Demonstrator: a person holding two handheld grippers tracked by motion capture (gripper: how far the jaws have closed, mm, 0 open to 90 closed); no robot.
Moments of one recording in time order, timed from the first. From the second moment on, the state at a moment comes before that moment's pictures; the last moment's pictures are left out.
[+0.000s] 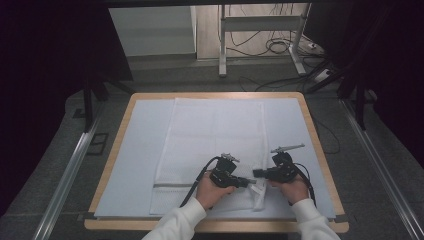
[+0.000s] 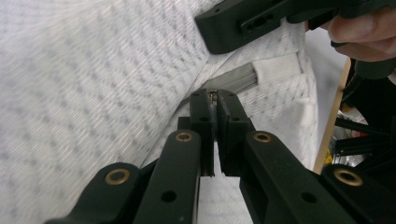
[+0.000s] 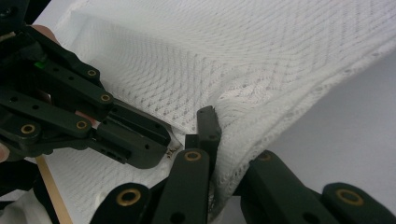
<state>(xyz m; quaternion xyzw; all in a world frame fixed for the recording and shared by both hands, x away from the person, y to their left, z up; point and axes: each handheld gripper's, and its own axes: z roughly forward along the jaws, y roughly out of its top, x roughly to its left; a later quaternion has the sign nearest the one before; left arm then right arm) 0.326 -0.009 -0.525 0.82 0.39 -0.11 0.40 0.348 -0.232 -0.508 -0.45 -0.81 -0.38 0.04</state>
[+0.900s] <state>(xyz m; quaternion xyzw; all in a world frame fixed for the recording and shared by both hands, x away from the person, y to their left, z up) 0.322 0.011 -0.524 0.82 0.39 -0.10 0.40 0.349 -0.233 -0.510 -0.46 -0.80 -0.39 0.04</state>
